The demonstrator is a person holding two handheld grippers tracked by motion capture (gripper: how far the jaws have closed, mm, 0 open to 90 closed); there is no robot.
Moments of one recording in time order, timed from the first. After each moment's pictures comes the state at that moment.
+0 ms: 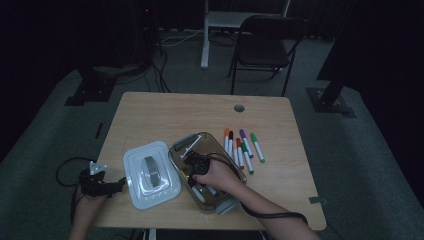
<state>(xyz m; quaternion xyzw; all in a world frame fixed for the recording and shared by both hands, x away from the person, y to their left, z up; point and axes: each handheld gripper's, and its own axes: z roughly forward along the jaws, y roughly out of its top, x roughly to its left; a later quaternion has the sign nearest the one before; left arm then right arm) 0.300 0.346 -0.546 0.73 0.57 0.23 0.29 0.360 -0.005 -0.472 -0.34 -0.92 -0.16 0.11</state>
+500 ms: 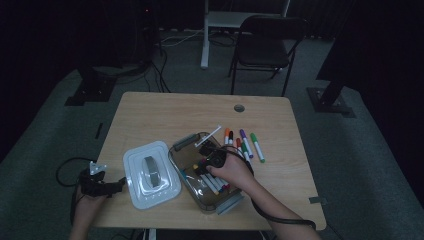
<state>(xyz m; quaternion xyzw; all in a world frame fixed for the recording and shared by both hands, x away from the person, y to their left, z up) 0.300 0.346 -0.546 0.73 0.57 0.23 0.29 0.361 -0.051 -0.428 -0.33 -0.90 -0.27 0.05</state>
